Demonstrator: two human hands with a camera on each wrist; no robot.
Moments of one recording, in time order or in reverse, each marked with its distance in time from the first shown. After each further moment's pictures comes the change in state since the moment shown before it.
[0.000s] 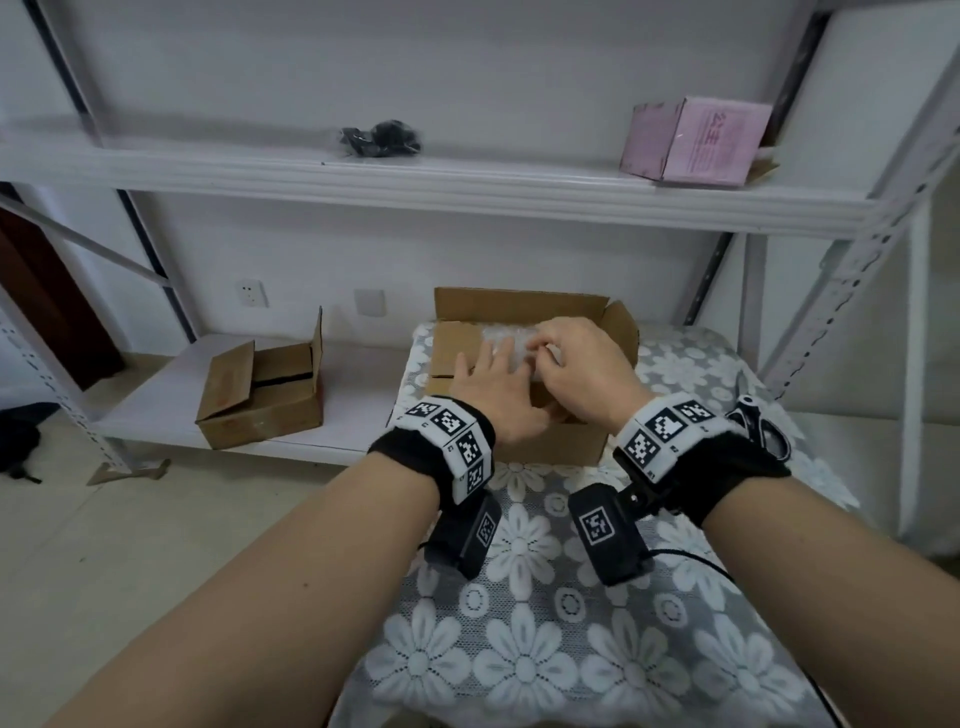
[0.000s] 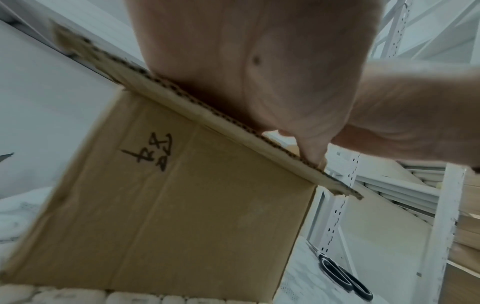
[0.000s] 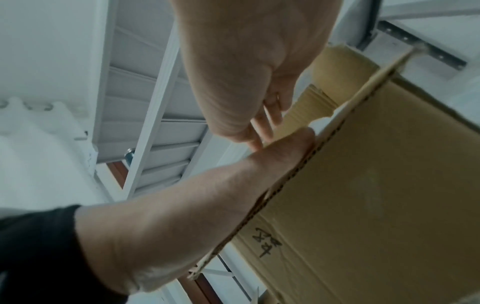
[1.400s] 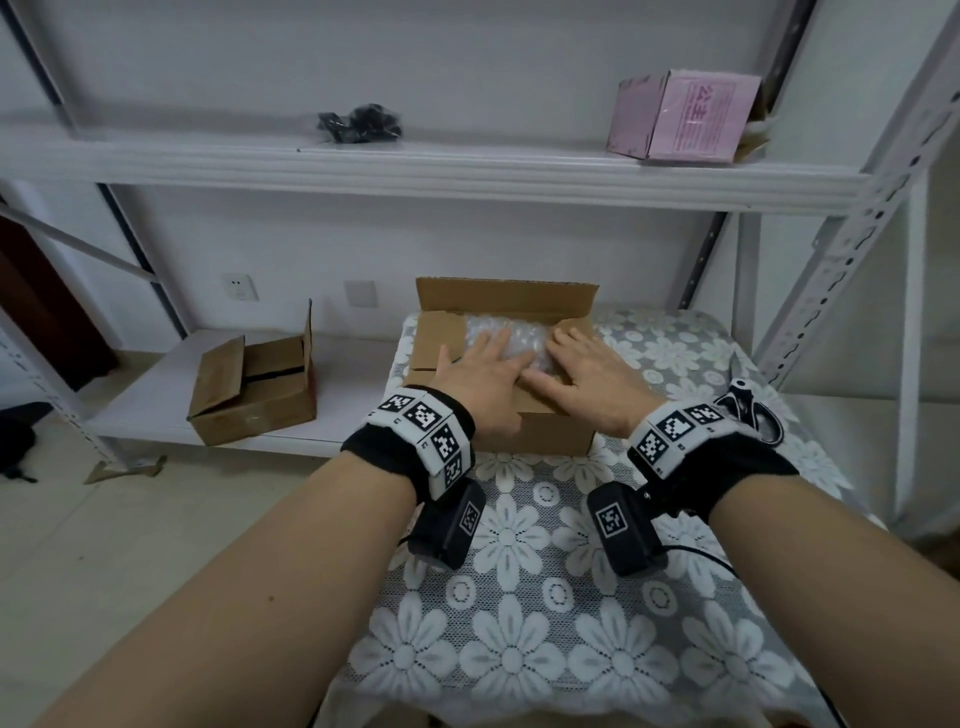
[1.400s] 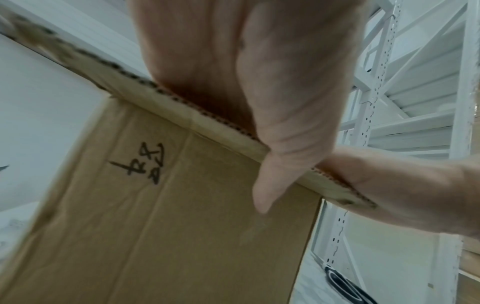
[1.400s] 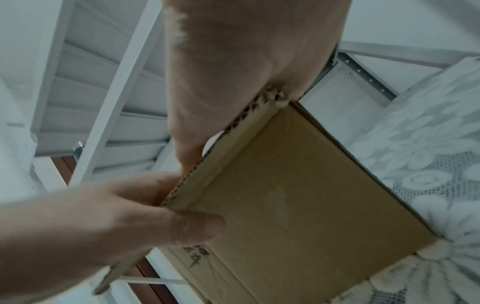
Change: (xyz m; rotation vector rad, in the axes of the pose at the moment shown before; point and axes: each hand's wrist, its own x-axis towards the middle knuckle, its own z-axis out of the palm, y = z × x) left_hand -0.005 0.002 -0.006 0.034 -0.017 0.048; right_hand -0.016 0.048 0.013 -0.148 -0.371 0.108
